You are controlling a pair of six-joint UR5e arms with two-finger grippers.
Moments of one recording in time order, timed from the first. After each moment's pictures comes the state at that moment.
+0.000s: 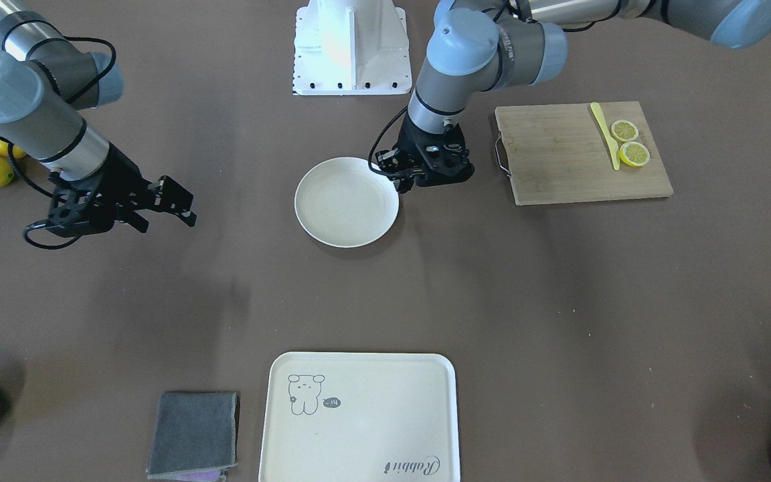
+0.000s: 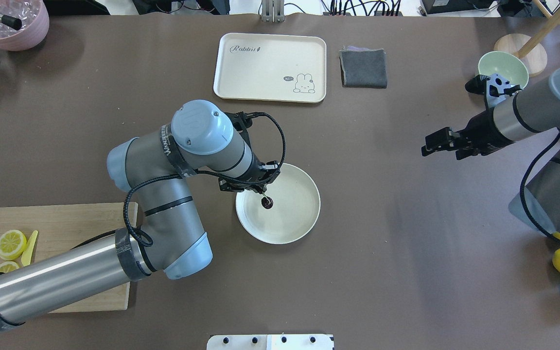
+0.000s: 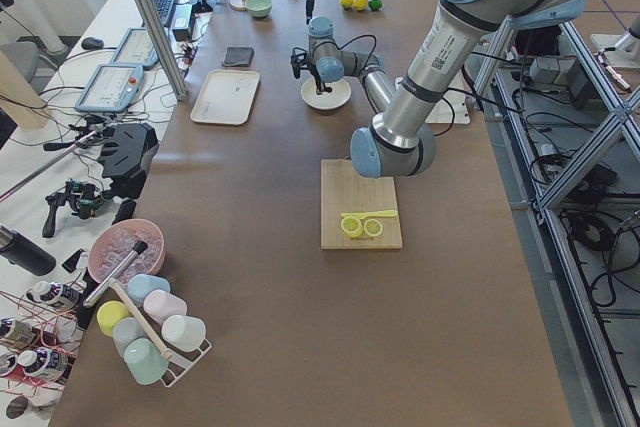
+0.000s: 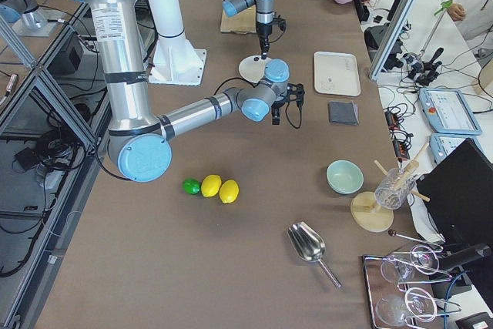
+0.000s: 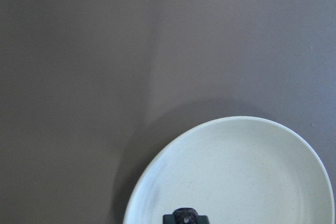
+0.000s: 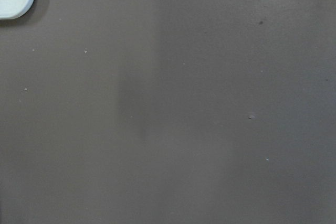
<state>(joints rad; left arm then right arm) -0.51 -2.32 -1.51 -1.88 -1.95 -1.51 0.92 -1.44 1.75 -1.02 2.25 1.01</state>
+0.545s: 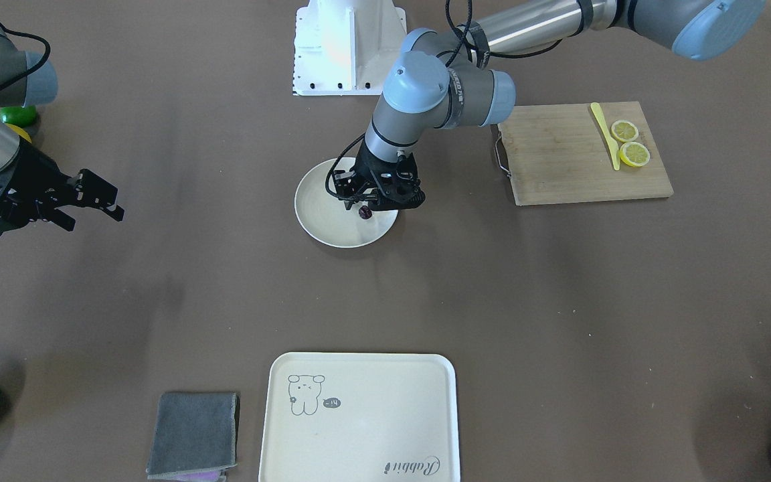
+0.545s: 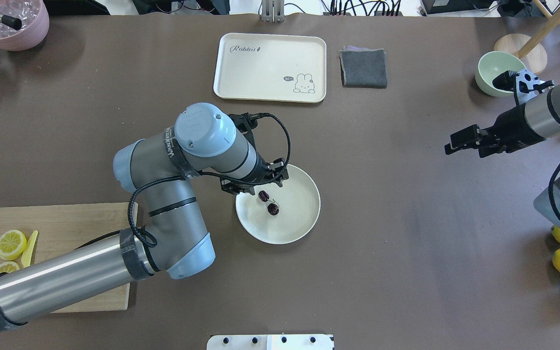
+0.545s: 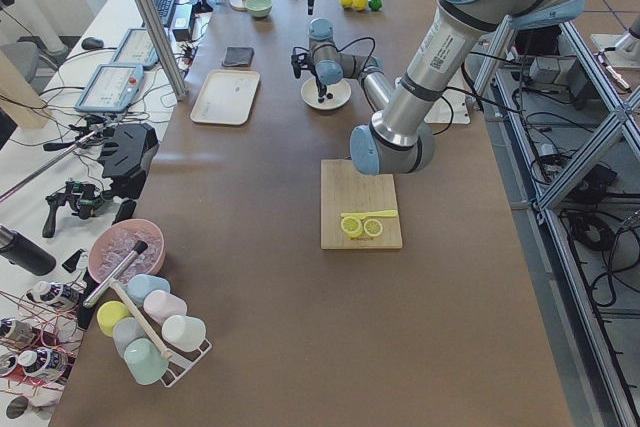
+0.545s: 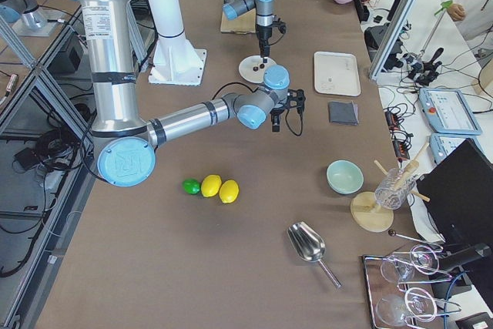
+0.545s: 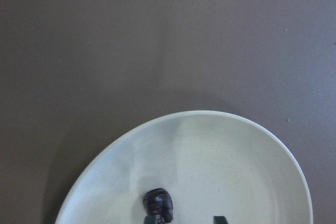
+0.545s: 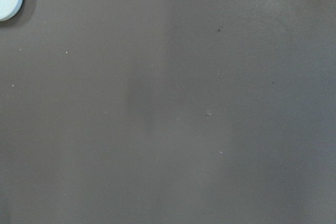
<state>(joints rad) -0.53 -2.28 -1.55 -1.91 -1.96 -1.51 0.98 -1.49 1.78 -1.02 2.30 0.95</state>
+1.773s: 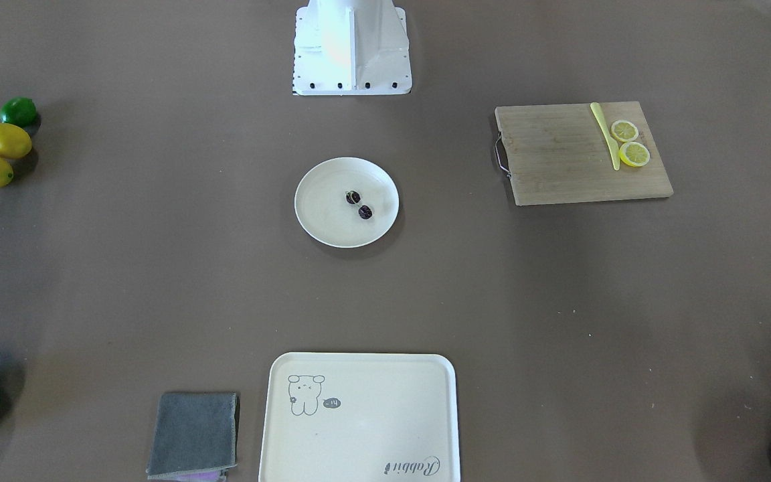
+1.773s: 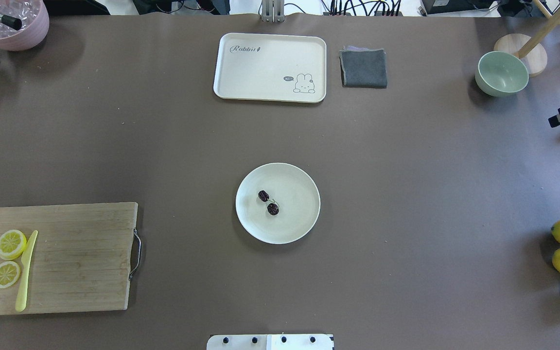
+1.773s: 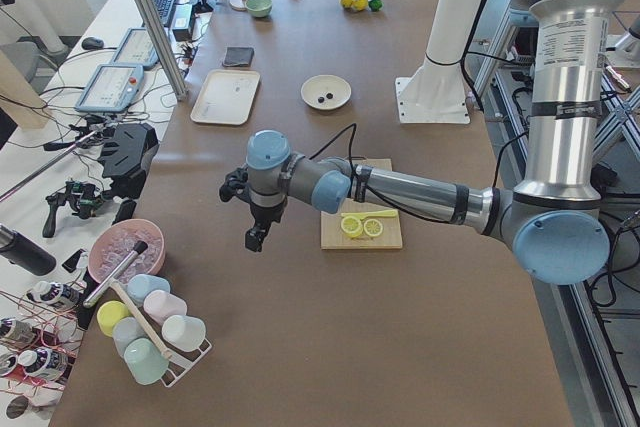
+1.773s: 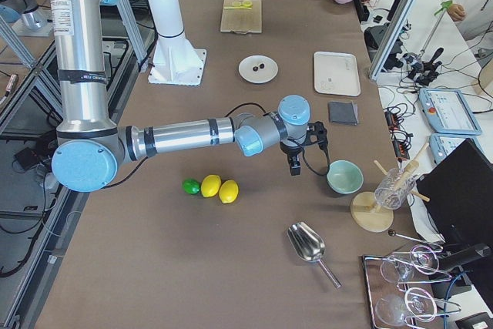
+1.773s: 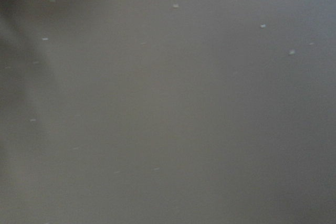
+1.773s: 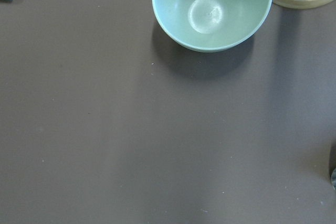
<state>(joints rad) -1.45 -1.53 -1.73 -1.72 -2.28 0.11 1.32 -1.54 1.67 -1.24 2.38 0.33</state>
